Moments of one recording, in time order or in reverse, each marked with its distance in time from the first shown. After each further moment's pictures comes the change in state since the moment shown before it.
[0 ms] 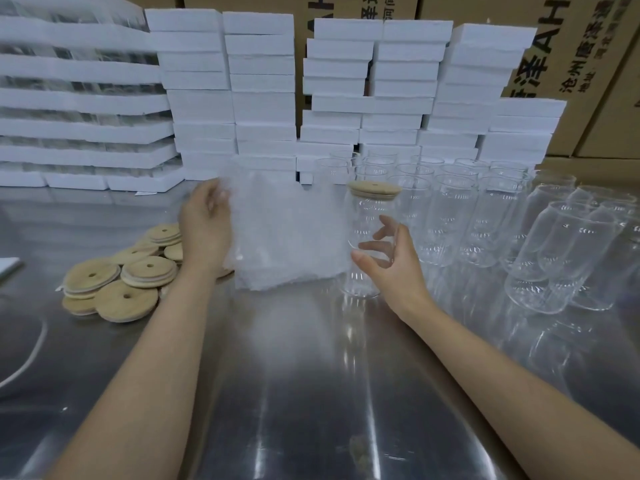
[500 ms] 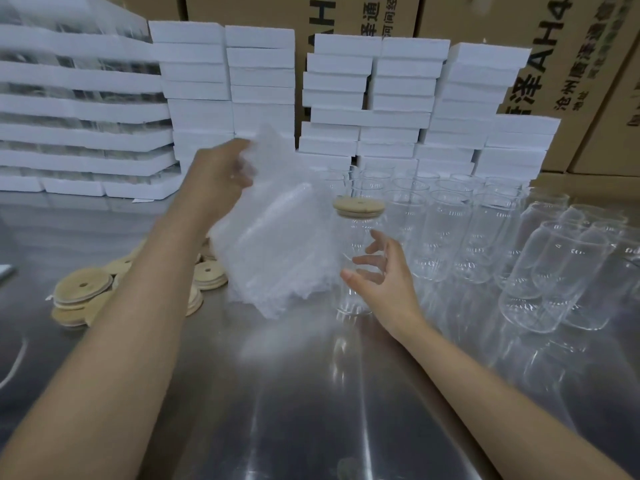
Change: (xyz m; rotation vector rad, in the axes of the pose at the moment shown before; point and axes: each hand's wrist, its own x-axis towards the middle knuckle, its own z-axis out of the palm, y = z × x) left_hand 0.055 0.046 -0.001 0.270 -0.313 0.279; right_hand 0.000 -0.001 0.000 -0.046 -0.024 -0.015
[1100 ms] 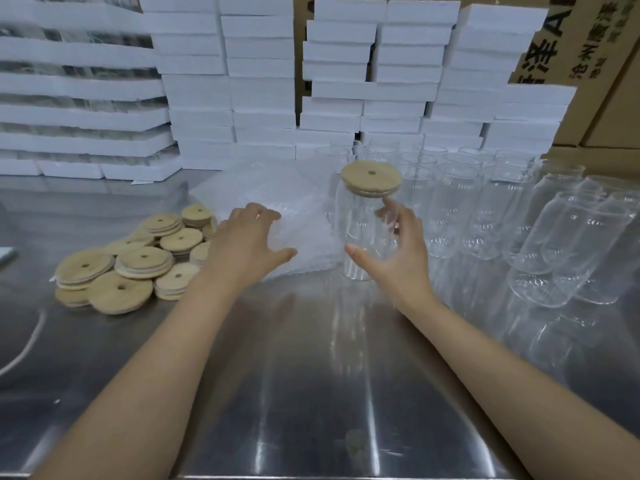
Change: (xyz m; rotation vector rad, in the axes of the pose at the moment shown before) left_hand -0.083 -0.011 0.053 0.447 -0.267 -0.008; right_hand -0.001 -0.008 -0.003 -0.182 0.136 -0.170
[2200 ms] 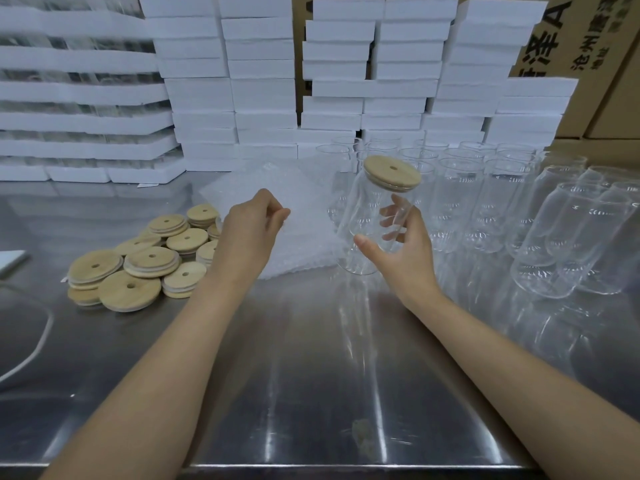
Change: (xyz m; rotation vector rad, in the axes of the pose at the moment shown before) left_hand -0.005 0.009 -0.008 -0.418 0.297 0.045; right_hand -0.002 0.004 -0.001 0.059 0.027 0.074
